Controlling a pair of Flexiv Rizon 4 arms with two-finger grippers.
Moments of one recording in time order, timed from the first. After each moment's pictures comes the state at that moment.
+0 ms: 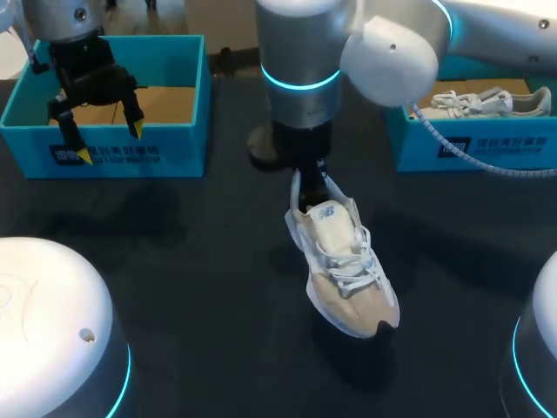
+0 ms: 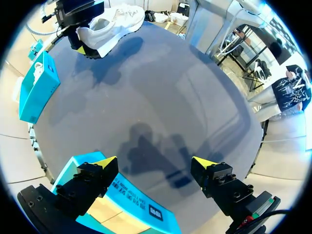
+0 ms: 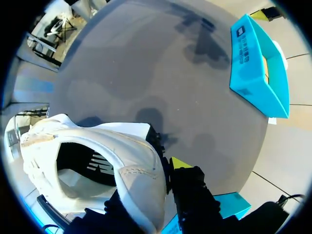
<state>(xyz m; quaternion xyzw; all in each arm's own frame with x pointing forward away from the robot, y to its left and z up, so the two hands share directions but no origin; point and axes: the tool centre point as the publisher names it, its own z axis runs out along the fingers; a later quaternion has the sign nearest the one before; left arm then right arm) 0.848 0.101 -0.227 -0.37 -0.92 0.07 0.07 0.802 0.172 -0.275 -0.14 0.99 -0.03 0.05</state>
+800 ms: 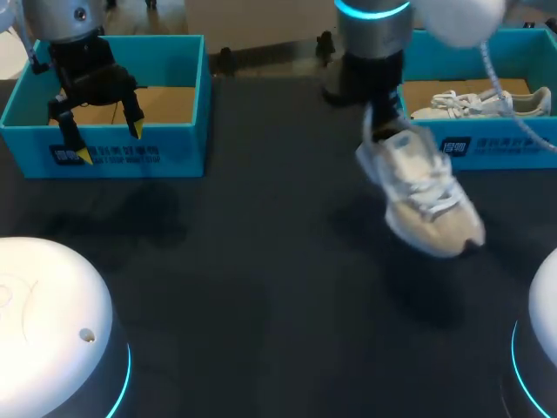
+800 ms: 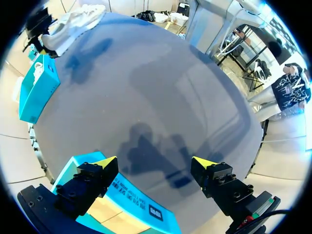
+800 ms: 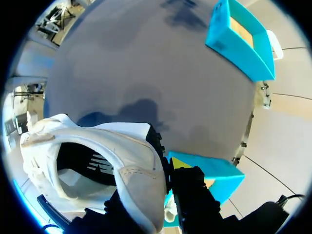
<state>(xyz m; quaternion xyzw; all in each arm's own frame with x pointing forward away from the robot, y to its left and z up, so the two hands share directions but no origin) 0.848 0.101 -0.227 -0.37 -0.92 0.07 0.07 0.906 0.036 -0.216 -0.15 0.98 -0.08 0.08</state>
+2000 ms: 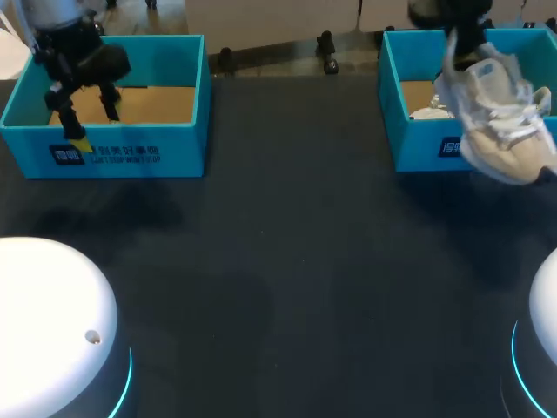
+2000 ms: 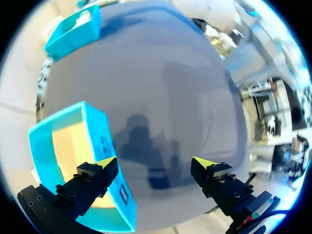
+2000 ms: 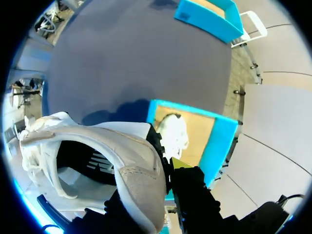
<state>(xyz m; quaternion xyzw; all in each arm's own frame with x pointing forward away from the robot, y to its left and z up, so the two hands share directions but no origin) 0.871 0.130 -0.215 -0.11 -0.99 0.05 0.07 0.991 -0.106 -0.146 -0.10 0.98 -0.10 0.10</state>
